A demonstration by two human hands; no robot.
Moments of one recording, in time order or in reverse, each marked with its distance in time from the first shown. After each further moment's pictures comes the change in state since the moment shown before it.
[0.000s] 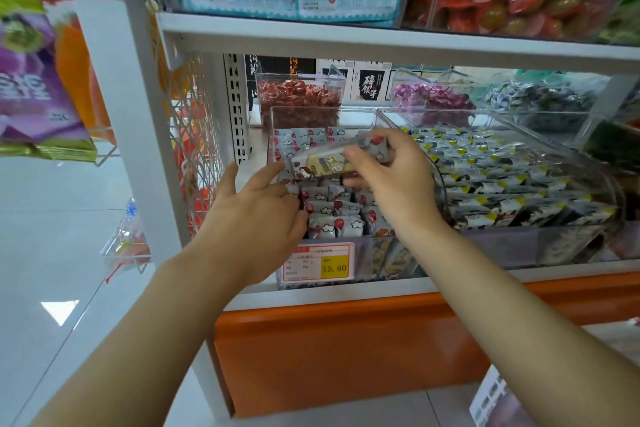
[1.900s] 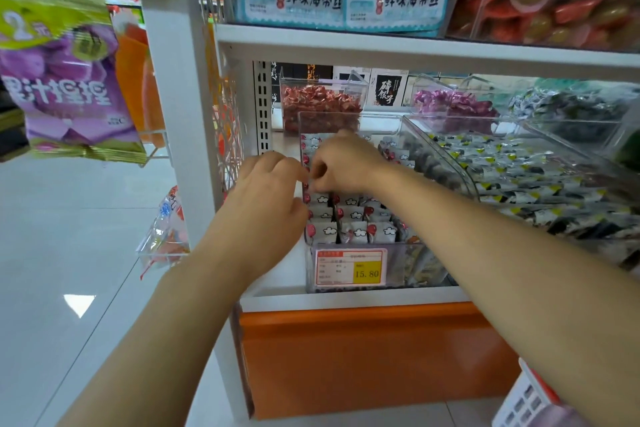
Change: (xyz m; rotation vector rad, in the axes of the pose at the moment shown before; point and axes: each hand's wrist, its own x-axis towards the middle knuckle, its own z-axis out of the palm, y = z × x) left_hand -0.010 -0.020 -0.014 -0.517 0.301 -0.168; right_hand 0.068 0.006 0.070 -1.058 -0.680 -0.246
